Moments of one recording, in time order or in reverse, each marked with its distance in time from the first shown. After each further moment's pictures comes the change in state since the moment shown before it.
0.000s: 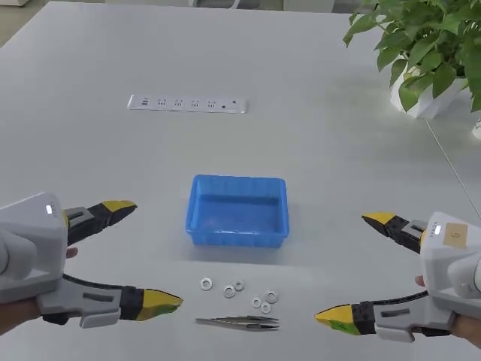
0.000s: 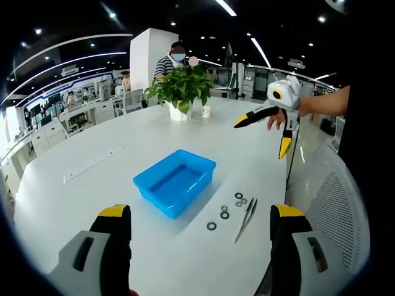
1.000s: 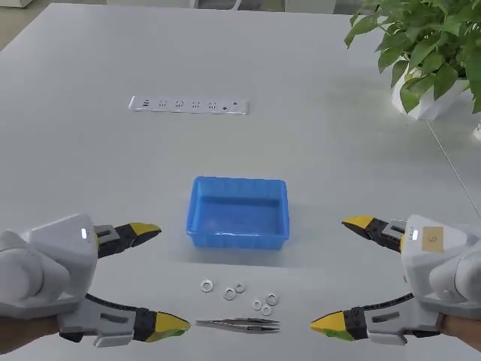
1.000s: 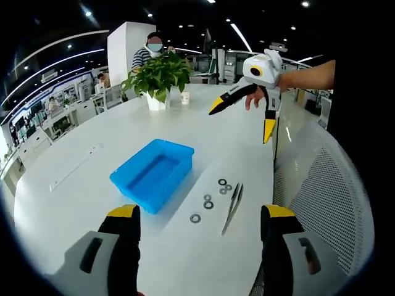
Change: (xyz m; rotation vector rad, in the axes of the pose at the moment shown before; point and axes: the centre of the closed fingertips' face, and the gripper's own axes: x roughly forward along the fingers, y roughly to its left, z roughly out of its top) left arm 0.020 -0.032 -0.022 0.115 0.101 -0.118; right arm 0.012 0.020 0.005 -0.125 0.043 0.104
